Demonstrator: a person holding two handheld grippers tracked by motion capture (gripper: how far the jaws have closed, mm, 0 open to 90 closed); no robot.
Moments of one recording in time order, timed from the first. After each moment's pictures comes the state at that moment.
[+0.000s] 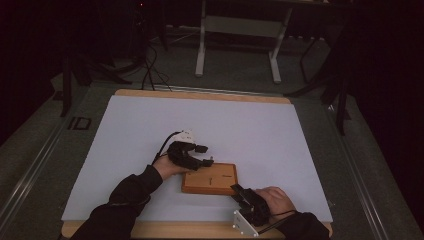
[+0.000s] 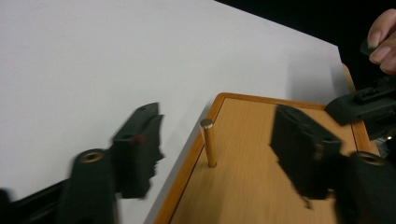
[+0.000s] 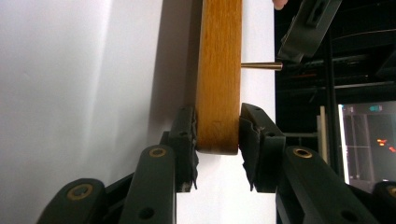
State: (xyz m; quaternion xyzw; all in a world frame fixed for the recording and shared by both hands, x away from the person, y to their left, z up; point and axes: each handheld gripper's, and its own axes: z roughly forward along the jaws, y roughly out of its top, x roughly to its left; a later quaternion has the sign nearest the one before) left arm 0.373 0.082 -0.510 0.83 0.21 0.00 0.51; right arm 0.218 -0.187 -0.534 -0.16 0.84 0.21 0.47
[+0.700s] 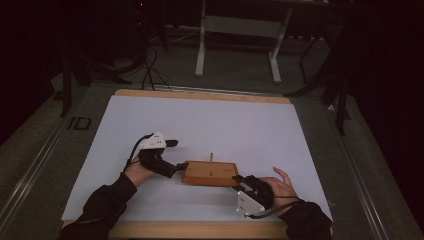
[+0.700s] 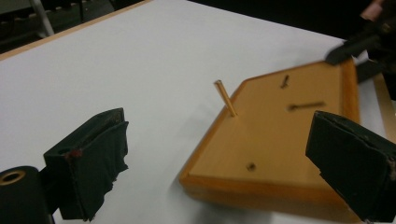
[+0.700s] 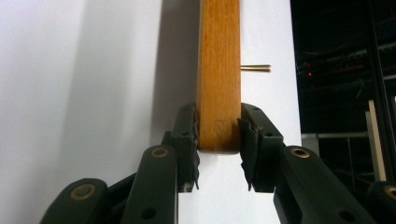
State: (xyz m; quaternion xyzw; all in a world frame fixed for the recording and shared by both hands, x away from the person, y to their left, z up) left arm 0.334 0.154 -0.494 0.81 0.23 0.10 0.52; right arm 0.250 -0.190 -0.492 -0.13 0.88 0.24 0.38
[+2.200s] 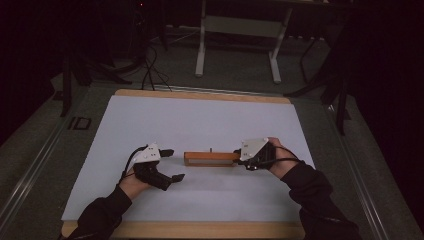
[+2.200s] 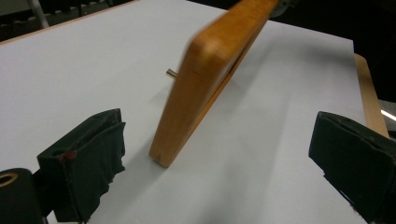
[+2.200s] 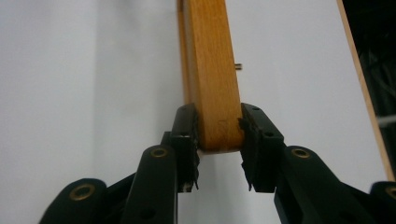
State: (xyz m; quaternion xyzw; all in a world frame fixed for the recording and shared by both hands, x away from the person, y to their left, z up) left arm 0.308 0.159 -0.510 0.81 0.23 0.10 0.54; right arm 0.350 -0.188 -0.434 -0.02 0.94 0.27 0.19
